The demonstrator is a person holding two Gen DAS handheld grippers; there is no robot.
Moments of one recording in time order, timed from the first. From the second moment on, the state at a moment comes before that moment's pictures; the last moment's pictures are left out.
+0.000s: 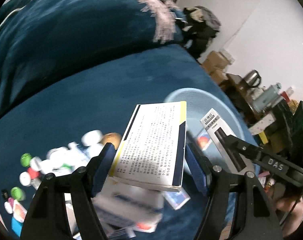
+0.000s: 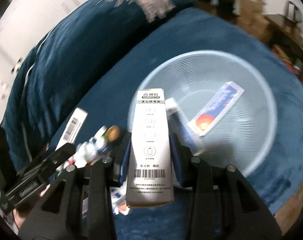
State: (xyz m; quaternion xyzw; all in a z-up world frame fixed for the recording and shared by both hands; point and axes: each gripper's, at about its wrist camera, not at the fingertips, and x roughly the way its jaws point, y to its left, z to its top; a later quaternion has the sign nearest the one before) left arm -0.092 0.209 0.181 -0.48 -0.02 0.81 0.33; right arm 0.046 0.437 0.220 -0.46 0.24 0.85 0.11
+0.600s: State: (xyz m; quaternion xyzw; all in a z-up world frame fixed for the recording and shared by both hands) left arm -0.080 0.301 0.175 -0.46 0.01 0.82 0.34; right arm 0.079 0.513 0.201 -0.42 0.29 0.82 0.26
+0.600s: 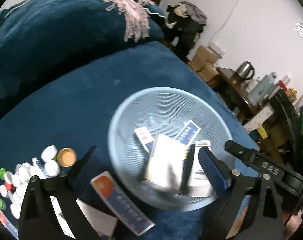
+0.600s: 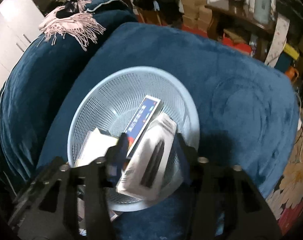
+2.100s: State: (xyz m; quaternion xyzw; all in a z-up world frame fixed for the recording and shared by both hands) left arm -0.083 0.007 0.112 -0.58 -0.09 0.80 0.11; right arm -0.008 0.291 0.122 -0.60 0.11 0.78 -0.16
